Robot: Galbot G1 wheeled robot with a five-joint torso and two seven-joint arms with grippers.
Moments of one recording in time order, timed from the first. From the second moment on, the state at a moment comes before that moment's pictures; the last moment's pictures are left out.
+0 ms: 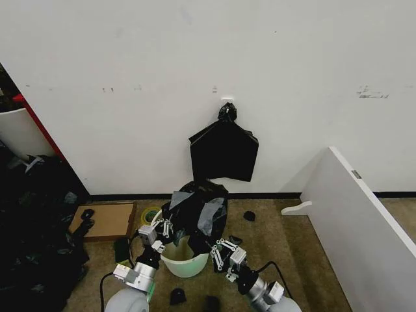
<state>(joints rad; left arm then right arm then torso) 1.48 -1.14 -0.25 -1.84 -0.61 -0.36 0.00 -1.43 1.24 0.06 1.77 0.29 0.54 -0.39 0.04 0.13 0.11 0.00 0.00</state>
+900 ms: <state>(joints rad) 1.58 -1.09 -0.34 -1.92 -0.12 -0.38 -0.36 -1.42 1.23 0.05 1.67 0.14 0.55 -0.33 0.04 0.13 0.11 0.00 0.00</state>
